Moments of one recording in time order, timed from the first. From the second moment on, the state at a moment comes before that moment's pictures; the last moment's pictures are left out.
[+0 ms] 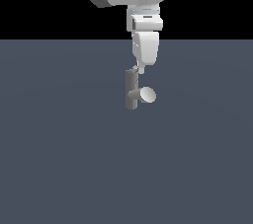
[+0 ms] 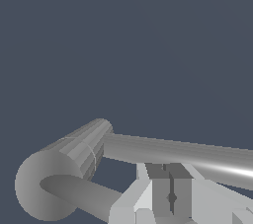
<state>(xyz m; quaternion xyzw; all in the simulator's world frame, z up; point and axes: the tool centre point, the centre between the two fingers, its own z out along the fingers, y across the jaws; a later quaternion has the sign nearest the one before) 0.015 -0.047 0.196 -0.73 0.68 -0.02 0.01</state>
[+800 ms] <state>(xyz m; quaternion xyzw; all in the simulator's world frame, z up) 0.032 -0.016 0.197 -0.72 0.69 -0.01 0.00</state>
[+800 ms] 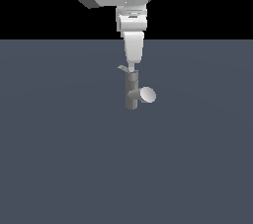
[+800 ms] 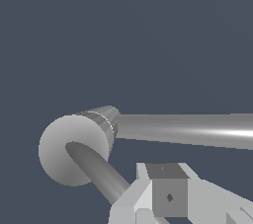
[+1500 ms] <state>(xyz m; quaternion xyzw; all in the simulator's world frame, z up) 0.056 0.002 0.198 -0.72 0.69 -0.01 0.00</state>
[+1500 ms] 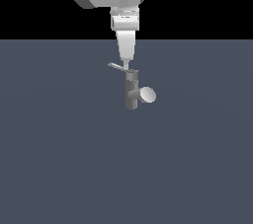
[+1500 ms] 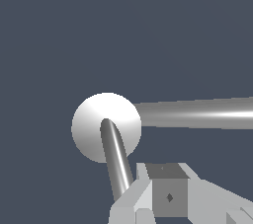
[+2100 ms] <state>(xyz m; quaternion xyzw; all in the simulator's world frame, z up) 0.094 0.006 0.203 -0.72 0.69 -0.02 0.00</state>
